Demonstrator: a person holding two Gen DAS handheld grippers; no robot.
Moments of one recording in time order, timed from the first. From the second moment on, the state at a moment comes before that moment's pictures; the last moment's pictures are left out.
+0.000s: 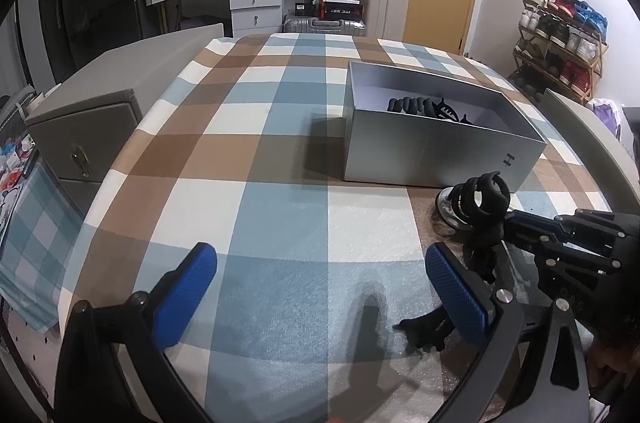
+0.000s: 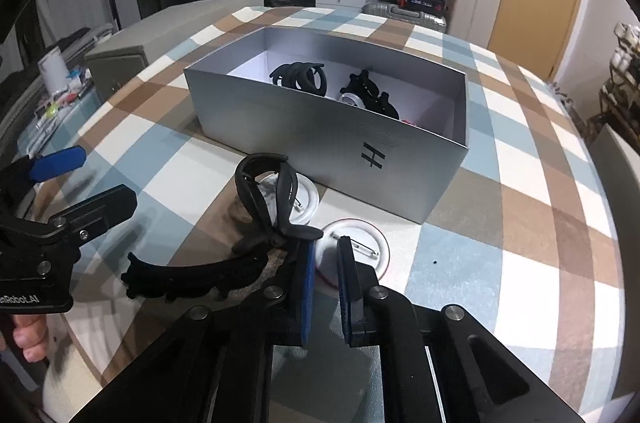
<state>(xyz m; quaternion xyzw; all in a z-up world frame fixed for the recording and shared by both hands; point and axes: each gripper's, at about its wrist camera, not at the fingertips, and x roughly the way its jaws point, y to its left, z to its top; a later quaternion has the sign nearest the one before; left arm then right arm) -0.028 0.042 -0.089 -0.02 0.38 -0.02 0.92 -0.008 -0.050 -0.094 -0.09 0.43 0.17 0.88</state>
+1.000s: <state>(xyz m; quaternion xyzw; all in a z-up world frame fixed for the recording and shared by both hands) -0.016 0.034 -0.090 -0.02 0.39 -0.04 0.92 0.001 -0.063 -0.099 -0.09 0.43 0.17 0.88</state>
